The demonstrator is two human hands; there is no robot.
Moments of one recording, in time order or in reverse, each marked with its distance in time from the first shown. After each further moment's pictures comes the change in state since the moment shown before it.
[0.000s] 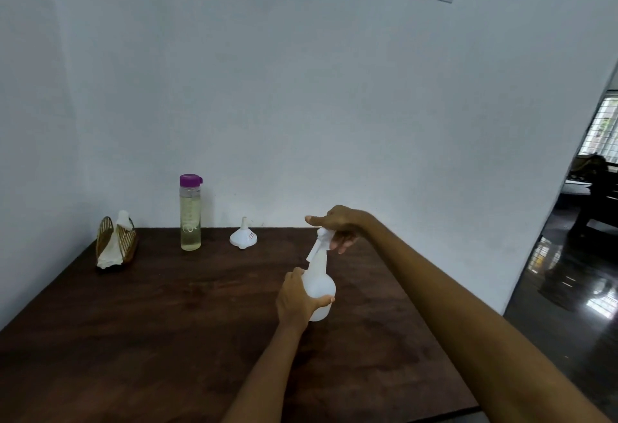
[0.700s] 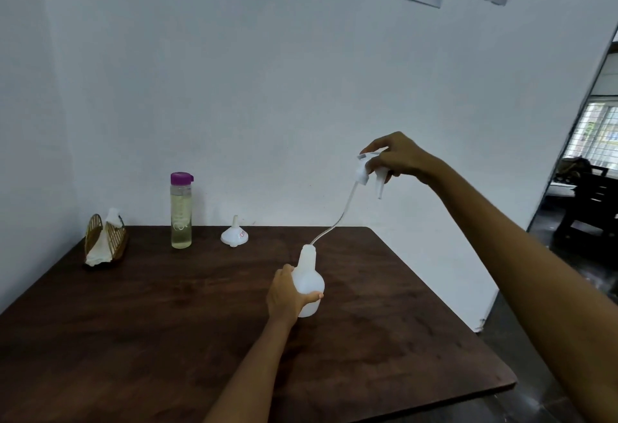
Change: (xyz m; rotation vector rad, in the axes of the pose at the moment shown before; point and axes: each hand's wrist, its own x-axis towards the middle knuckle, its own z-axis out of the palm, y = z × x) left_hand -0.002 0.004 0.000 -0.027 0.006 -0.035; right_hand -0.082 0.016 -0.114 0.016 0.500 -0.357
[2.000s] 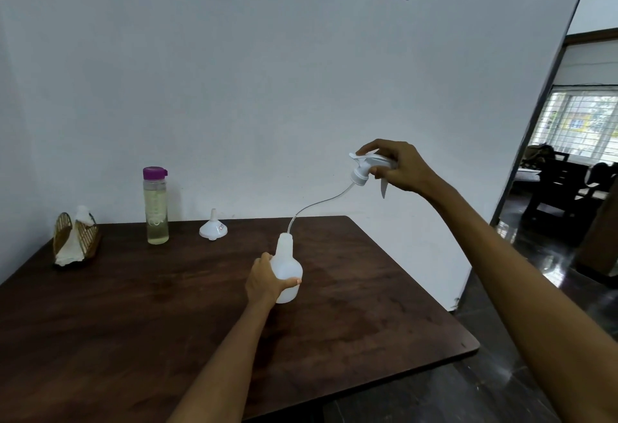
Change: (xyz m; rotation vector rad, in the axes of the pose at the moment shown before) left_hand 0.004 0.002 0.000 0.055 -0.024 -0.012; right_hand -0.046 0.058 -0.007 -0.046 0.169 -0.247
